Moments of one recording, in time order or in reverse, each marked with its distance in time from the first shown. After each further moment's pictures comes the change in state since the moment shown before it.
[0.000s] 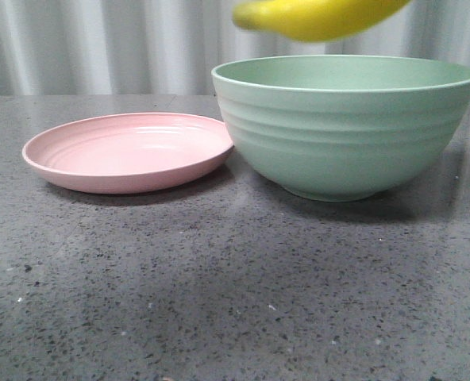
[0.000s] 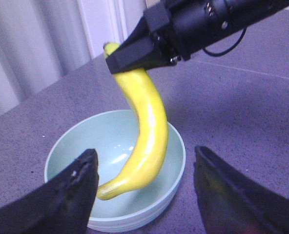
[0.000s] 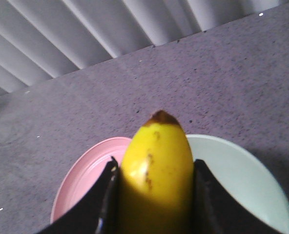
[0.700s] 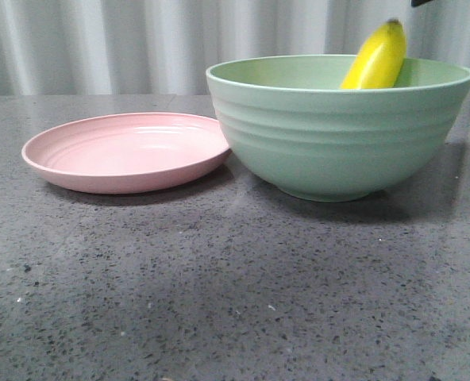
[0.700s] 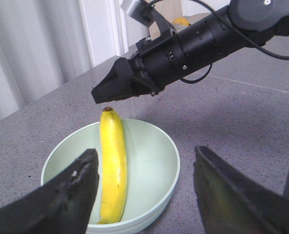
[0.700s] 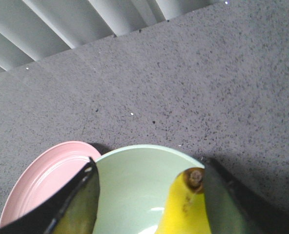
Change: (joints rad) left arm 0.002 -0.029 0.000 -0.032 0.002 0.000; right arm 0.000 0.111 0.000 -0.040 -0.077 -0.024
